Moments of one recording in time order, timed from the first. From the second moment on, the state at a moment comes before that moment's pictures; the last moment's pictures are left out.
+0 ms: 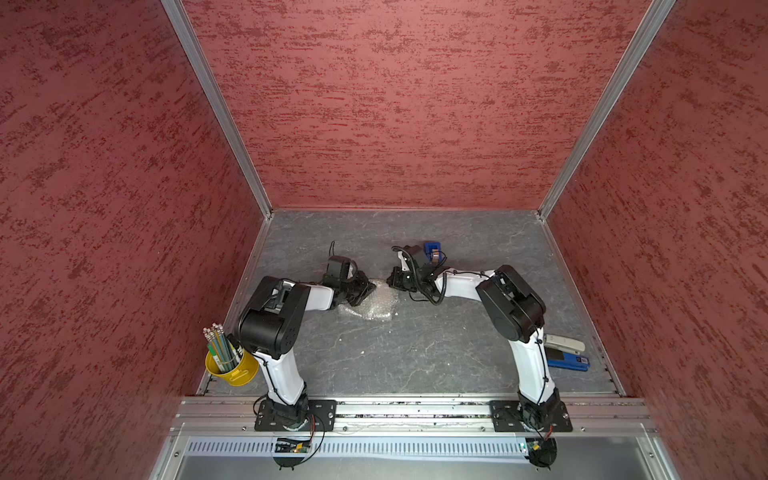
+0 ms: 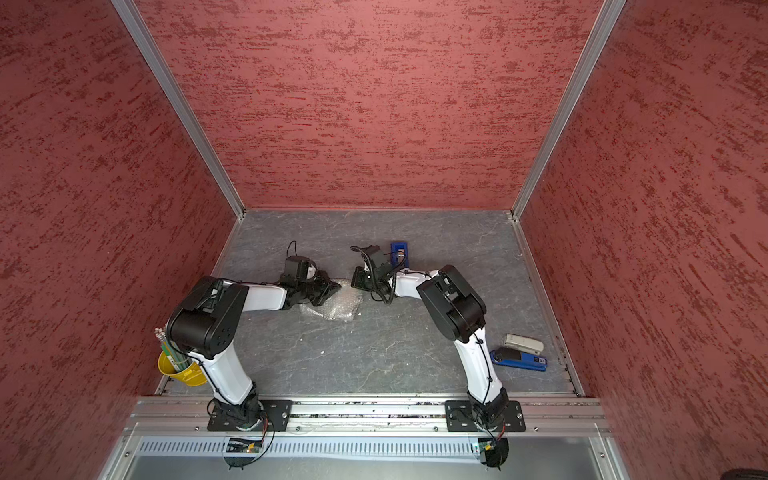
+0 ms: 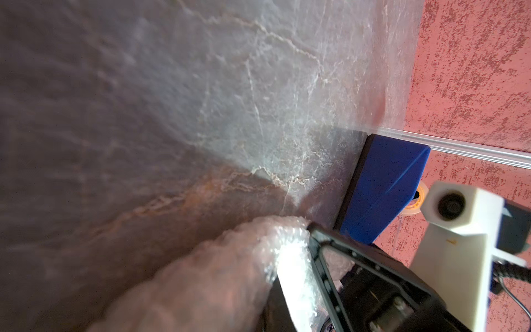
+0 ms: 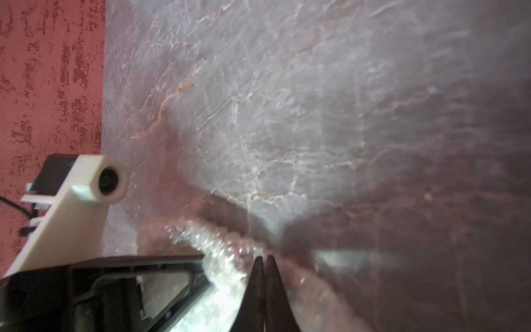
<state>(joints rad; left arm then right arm) -0.26 1.81 0.77 0.22 0.47 -1.12 0.65 2.15 1.33 0.08 -0.29 0.82</state>
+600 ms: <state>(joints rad) -0.35 1.71 0.95 -0.07 0.42 -1.04 0.66 1.88 1.39 -0.12 -0.26 0.72</state>
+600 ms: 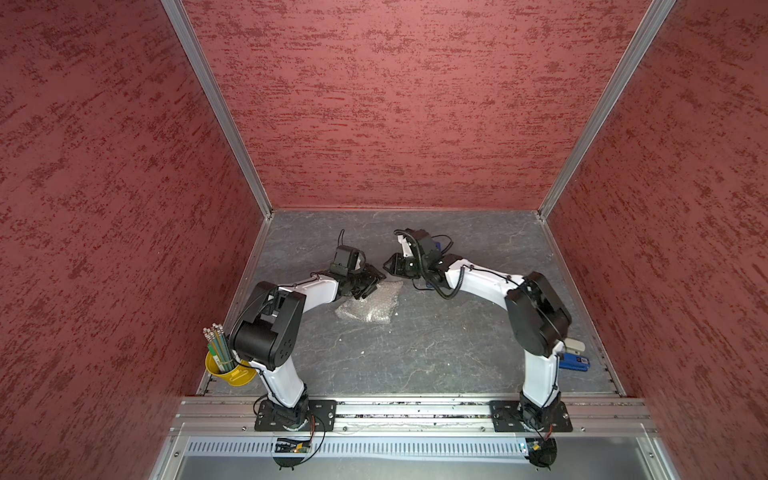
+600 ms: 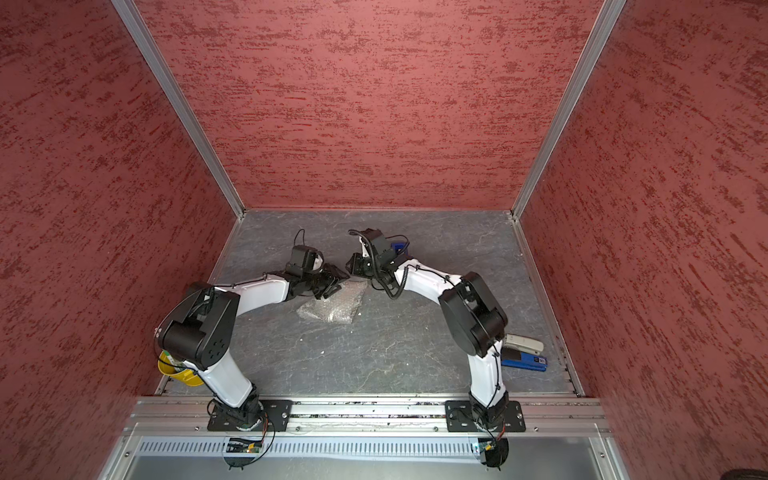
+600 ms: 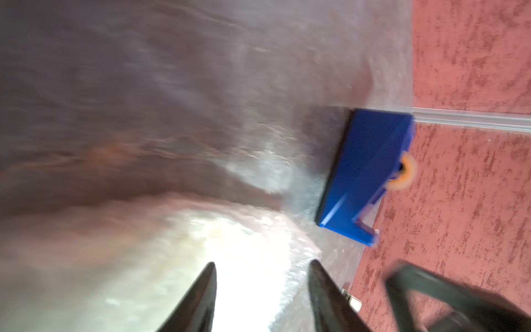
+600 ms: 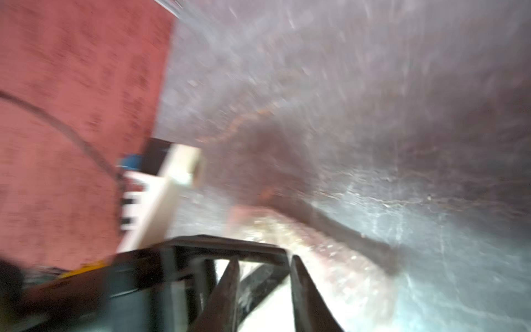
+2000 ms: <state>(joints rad) 0.02 1.54 0.34 0.81 -0.09 -0.14 -0.07 1.53 0.29 1.02 0.21 0.10</state>
